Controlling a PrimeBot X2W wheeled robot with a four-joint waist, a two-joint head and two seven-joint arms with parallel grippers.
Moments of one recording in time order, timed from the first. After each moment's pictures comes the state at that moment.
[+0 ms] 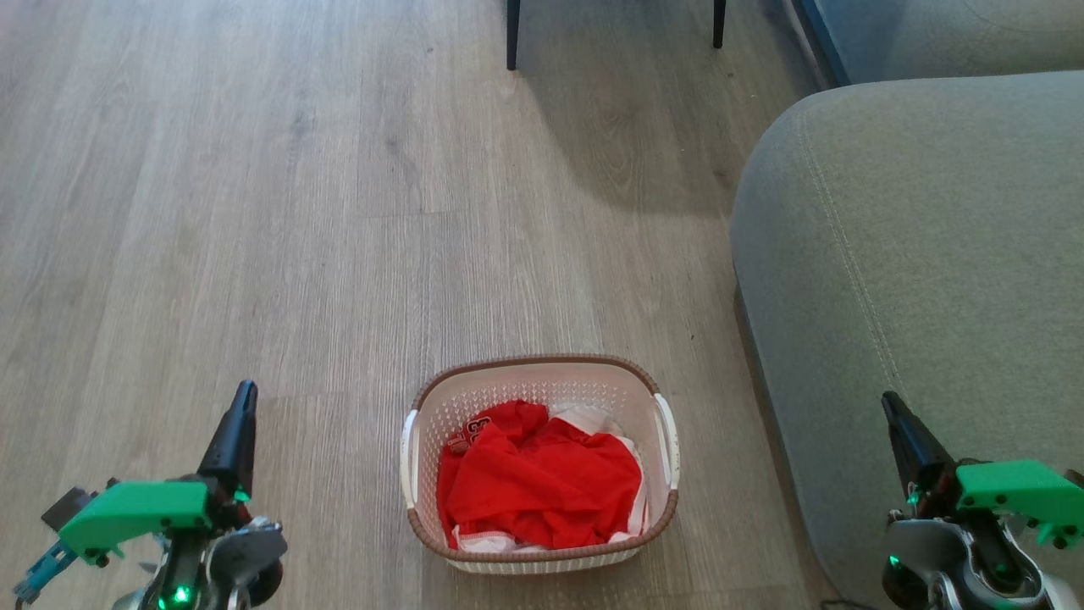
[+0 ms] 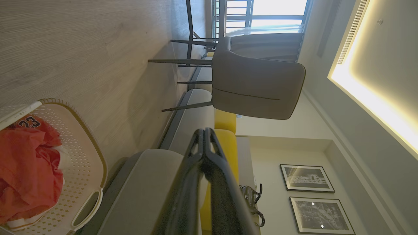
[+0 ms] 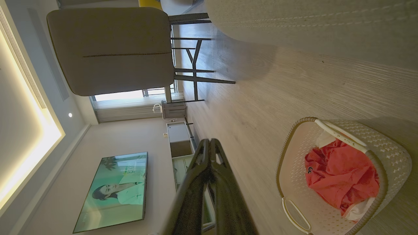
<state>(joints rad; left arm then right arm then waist) -0.05 0.05 0.08 0.27 -1.61 -0.12 0.11 -0.06 -0.04 -0.13 0.28 1.62 0.13 0.11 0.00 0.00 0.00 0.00</state>
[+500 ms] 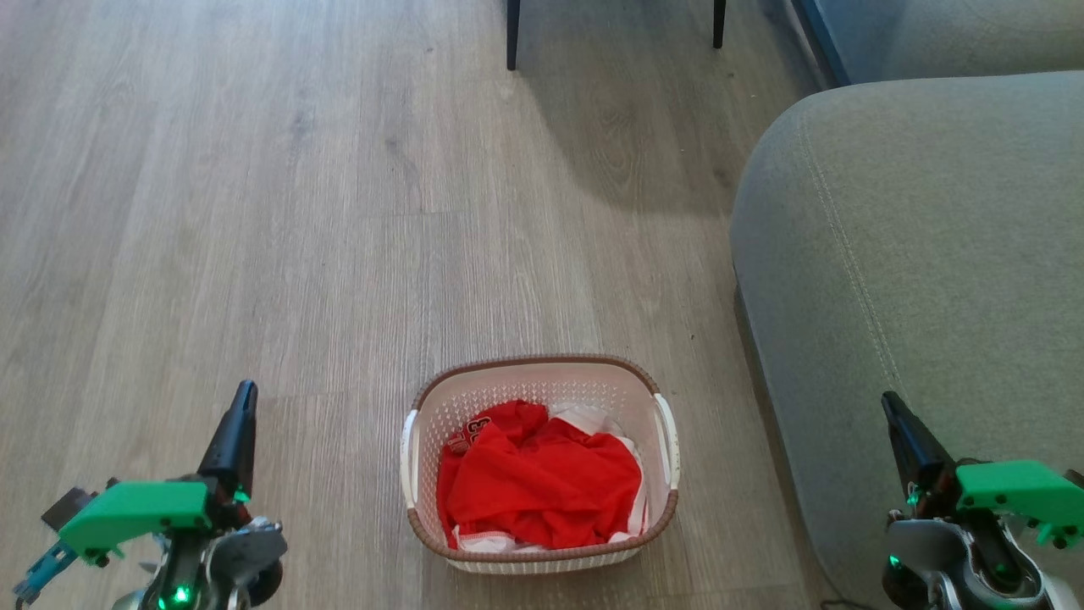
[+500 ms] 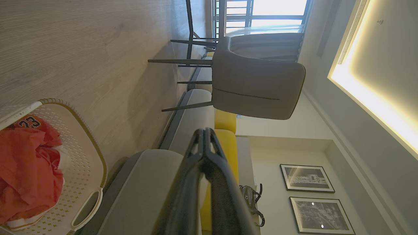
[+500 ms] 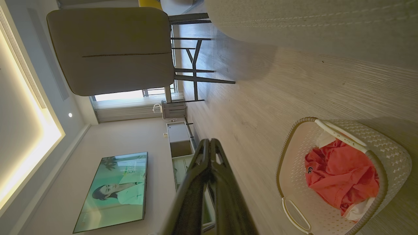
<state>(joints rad) -0.05 0.05 0.08 0.27 -1.61 -0.12 0.11 -0.06 -0.04 -0.13 0.28 1.62 0.13 0.11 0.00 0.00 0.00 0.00</state>
